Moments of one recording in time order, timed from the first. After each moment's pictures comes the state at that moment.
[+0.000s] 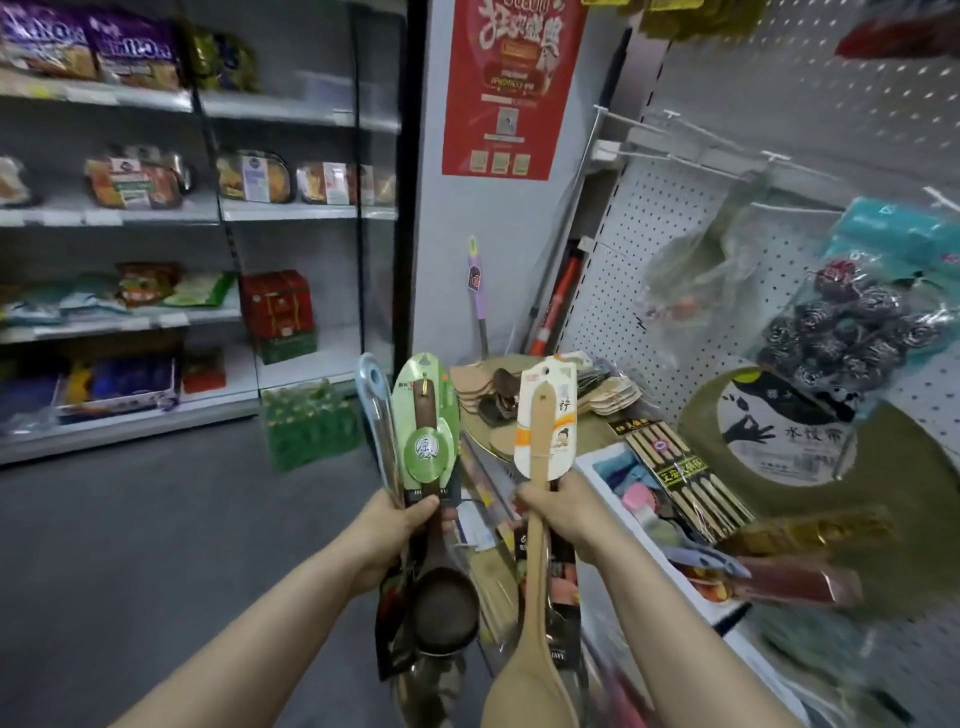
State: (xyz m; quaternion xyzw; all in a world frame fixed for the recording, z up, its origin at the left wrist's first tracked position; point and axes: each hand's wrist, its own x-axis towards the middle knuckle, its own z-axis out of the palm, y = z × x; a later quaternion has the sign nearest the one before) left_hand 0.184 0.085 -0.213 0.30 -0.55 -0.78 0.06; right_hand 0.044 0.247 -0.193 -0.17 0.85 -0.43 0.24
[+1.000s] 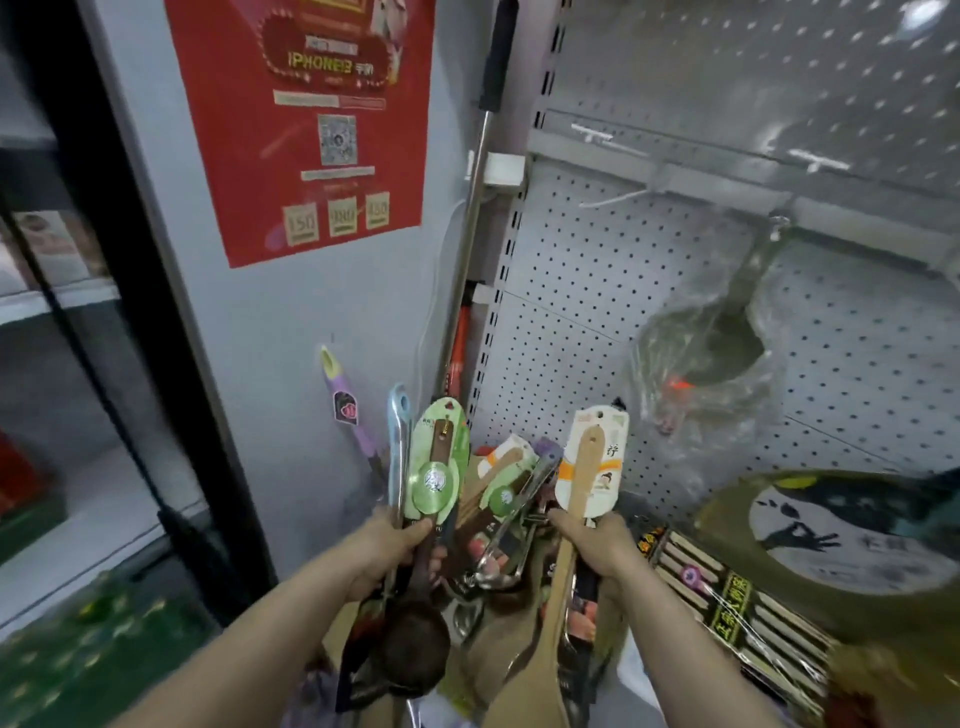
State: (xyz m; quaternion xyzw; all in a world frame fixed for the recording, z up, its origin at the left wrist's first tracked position) left_hand -0.271 -0.164 -0.247 0.17 -0.67 -0.70 -0.21; right_hand -0.294 0.095 -0.226 0.15 0.82 -0.55 0.08
